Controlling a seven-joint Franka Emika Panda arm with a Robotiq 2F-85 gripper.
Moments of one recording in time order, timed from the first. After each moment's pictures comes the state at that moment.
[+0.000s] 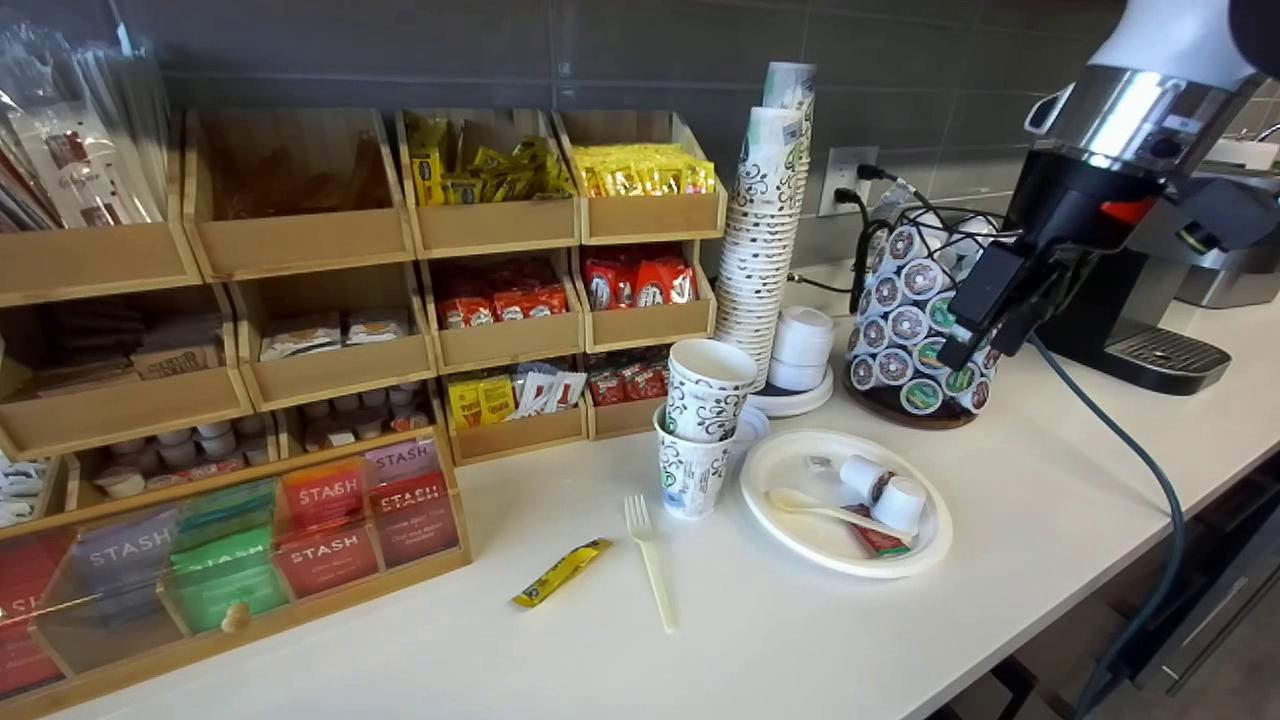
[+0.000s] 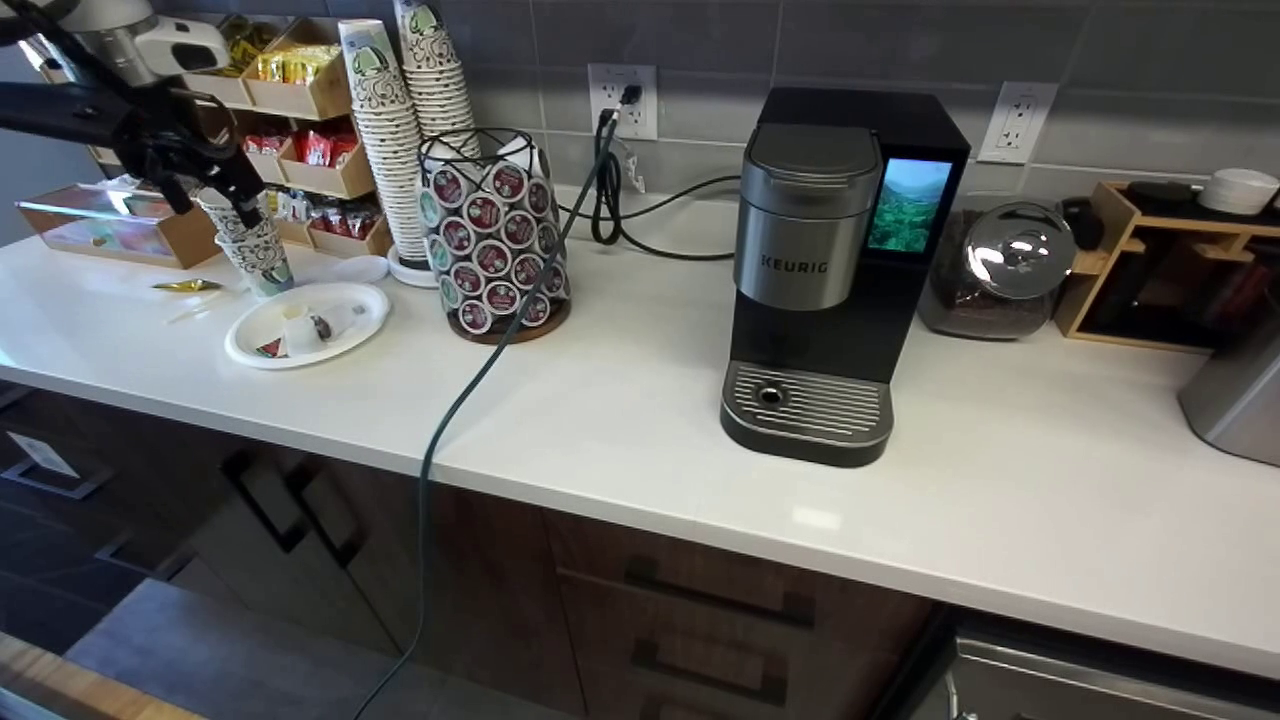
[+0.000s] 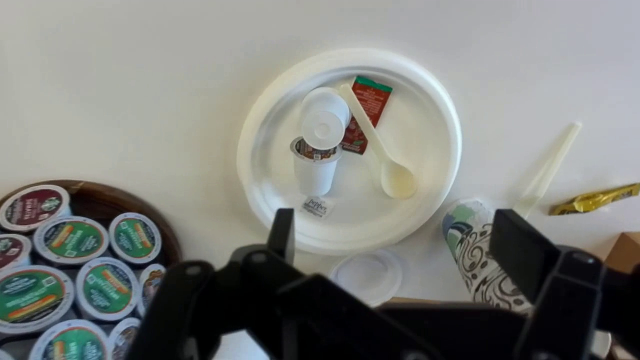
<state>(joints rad) 0.12 -0.18 0.06 -2.47 0.16 2.48 -0.07</state>
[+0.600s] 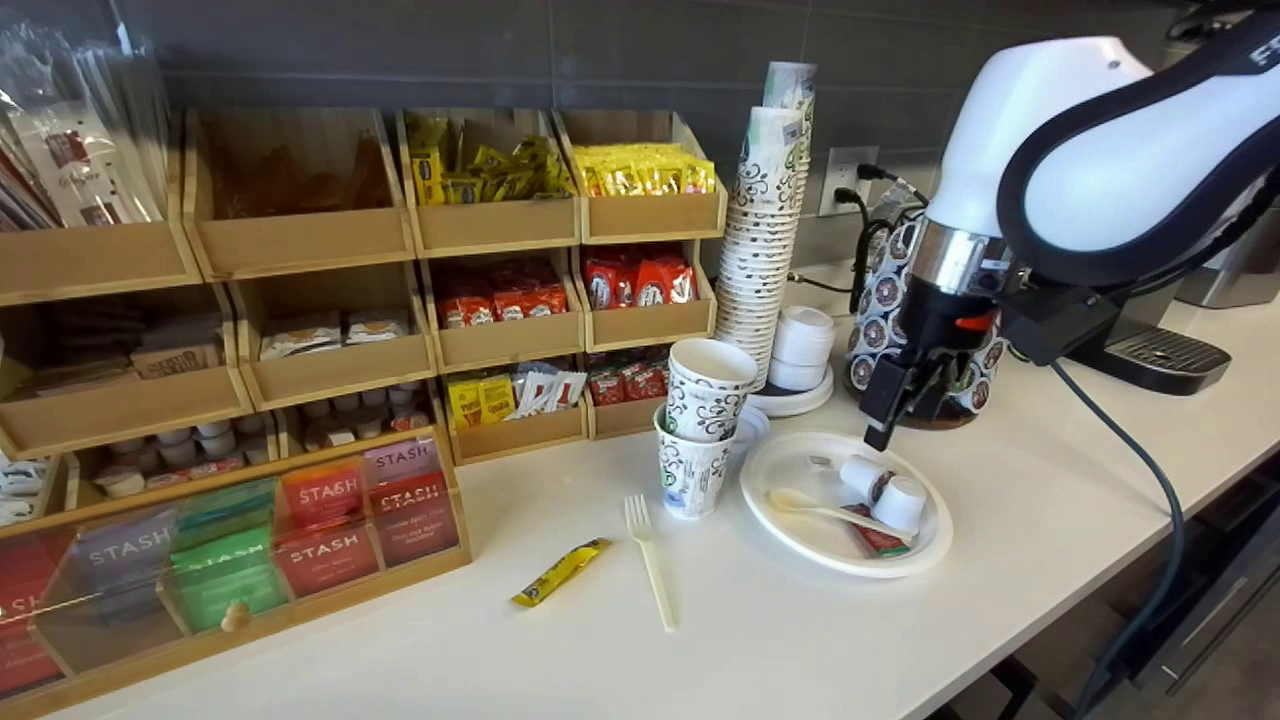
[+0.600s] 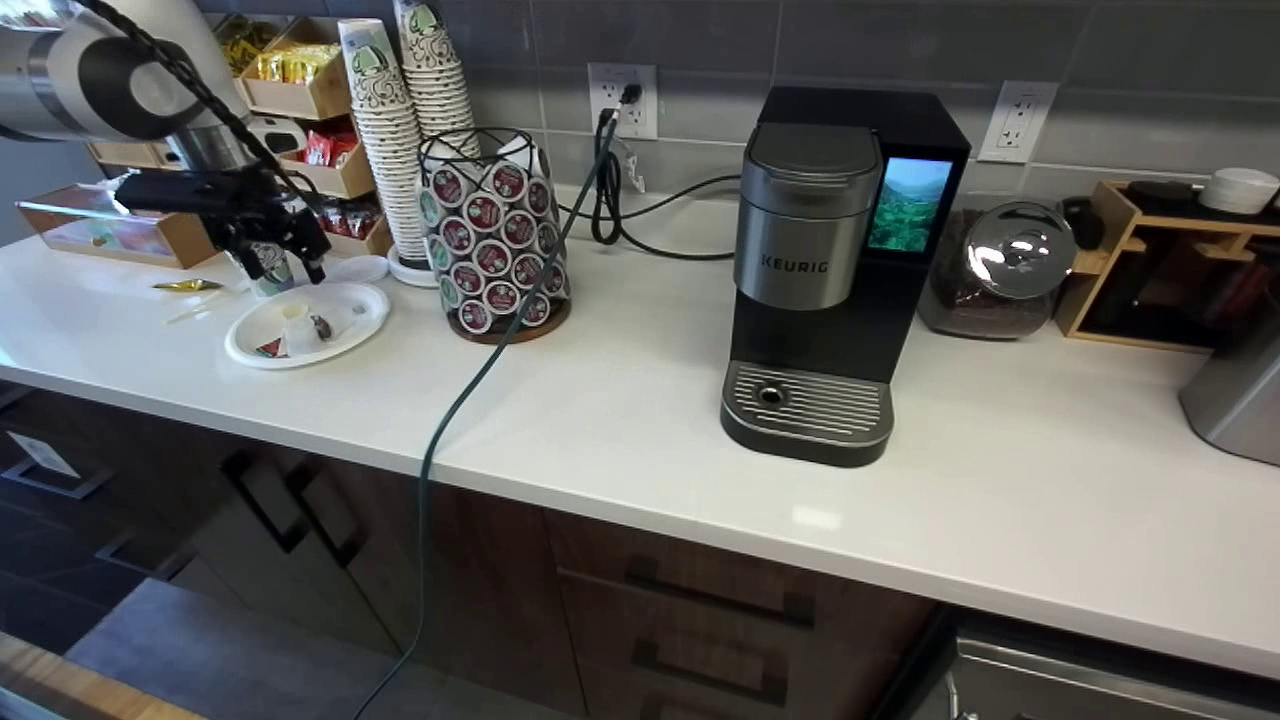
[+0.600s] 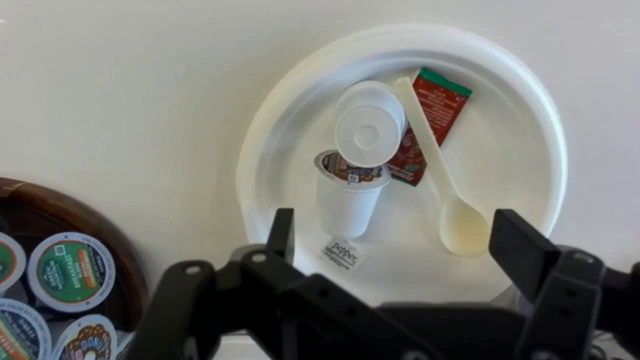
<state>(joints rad) 0.11 0.21 0.08 -2.26 -0.02 2.54 0.00</state>
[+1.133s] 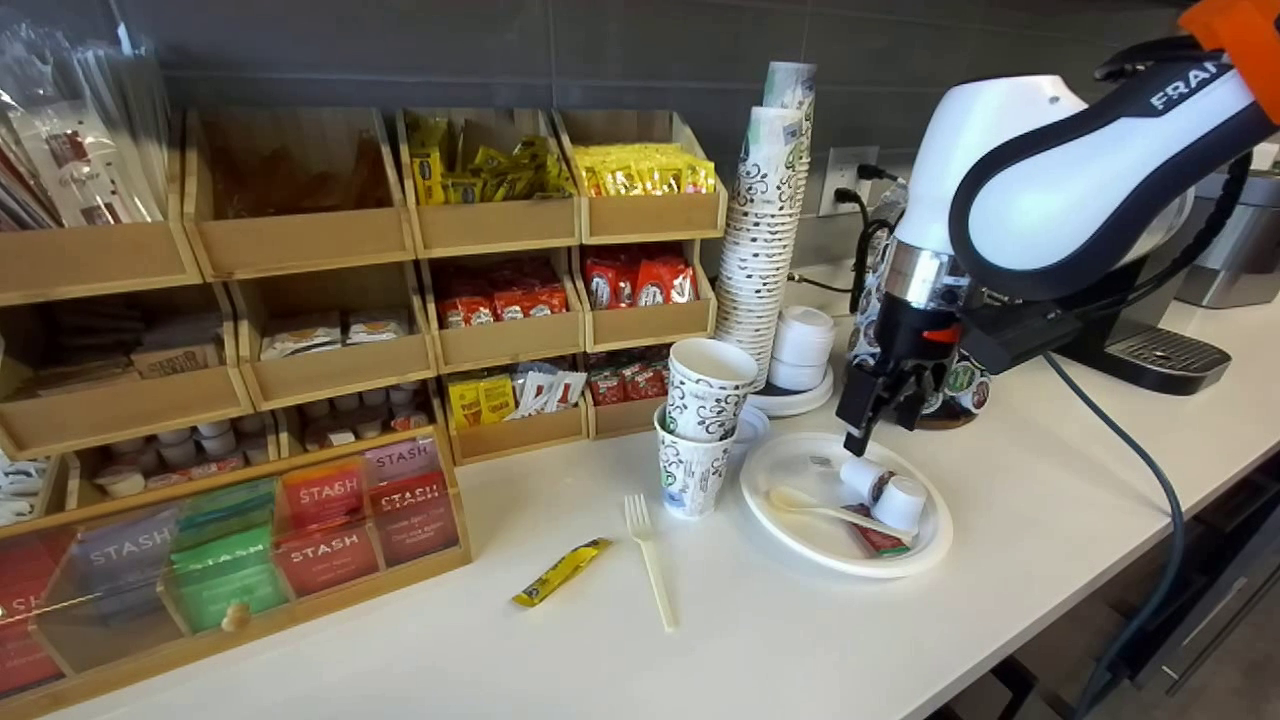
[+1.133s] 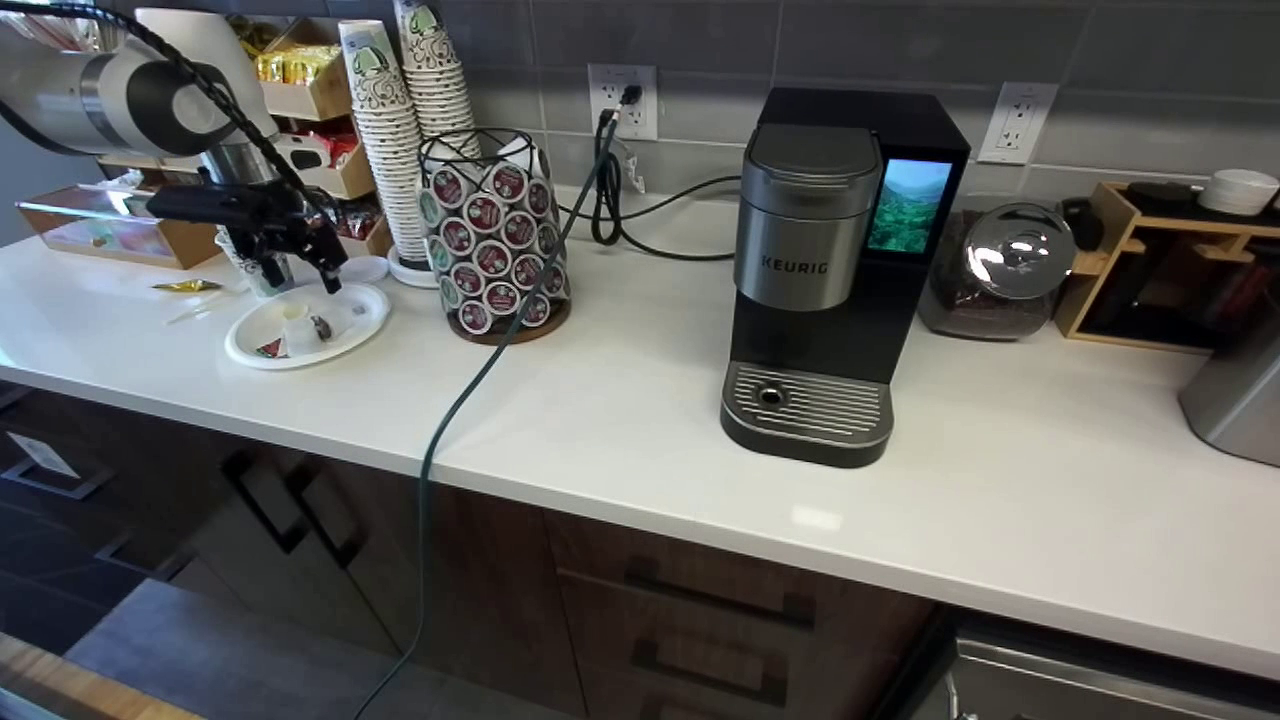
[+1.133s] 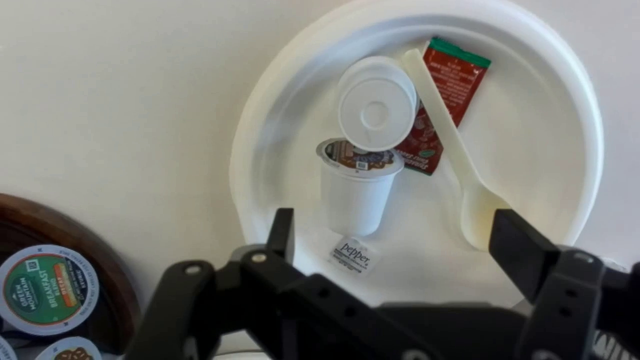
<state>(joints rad) 0.11 0.31 0.07 -2.18 -0.02 2.53 0.04</state>
